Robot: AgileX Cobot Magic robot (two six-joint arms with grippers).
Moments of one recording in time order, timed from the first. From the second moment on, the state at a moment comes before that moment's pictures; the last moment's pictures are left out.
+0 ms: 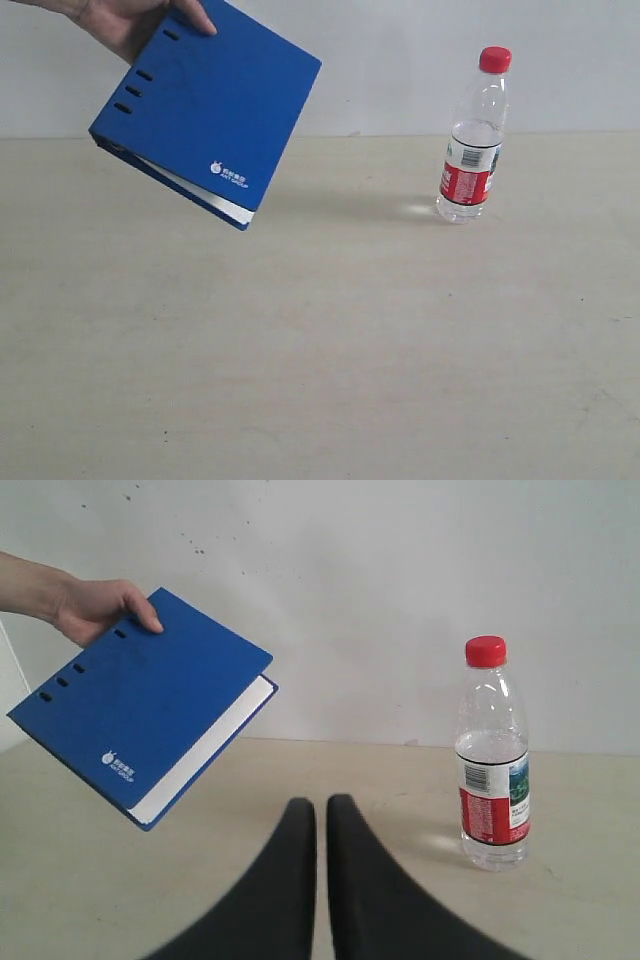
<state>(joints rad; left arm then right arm) 0.17 0.34 -0.27 1.41 -0.77 -1.70 0.42 0.30 -0.26 0.47 0.07 -0.32</state>
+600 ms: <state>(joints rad) 0.17 0.34 -0.27 1.41 -0.88 -1.70 0.42 0.30 -0.26 0.47 0.07 -0.32</state>
